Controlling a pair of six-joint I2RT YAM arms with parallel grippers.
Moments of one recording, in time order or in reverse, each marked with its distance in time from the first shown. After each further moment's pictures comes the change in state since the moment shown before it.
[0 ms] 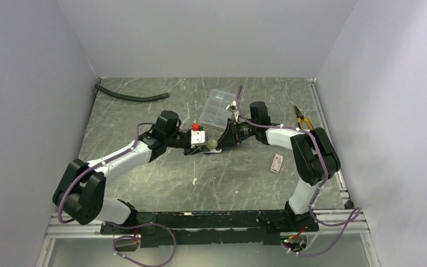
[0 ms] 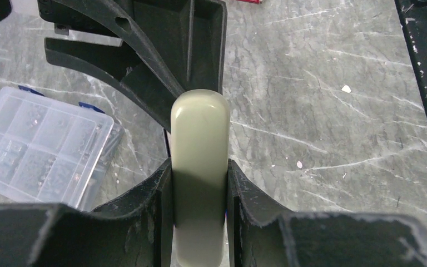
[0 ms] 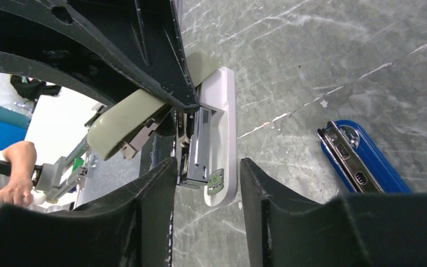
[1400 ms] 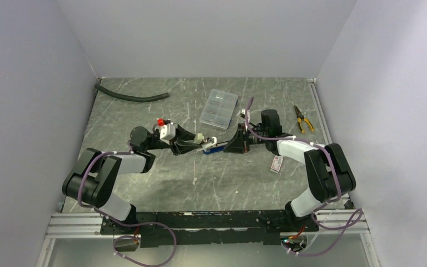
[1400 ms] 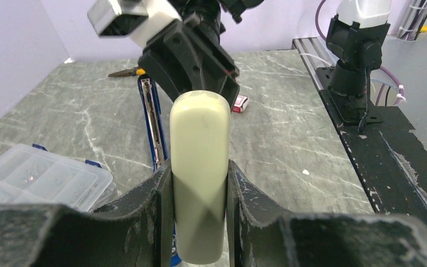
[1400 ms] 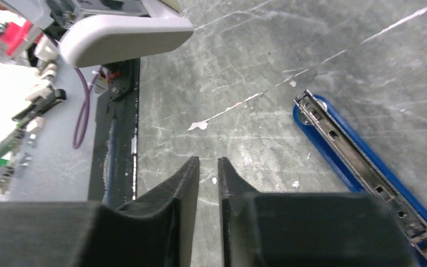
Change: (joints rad) left arm 0.216 0.144 -0.357 1.366 0.350 -0.876; right arm -0.053 -0.192 -0.196 0.013 0.092 -0.186
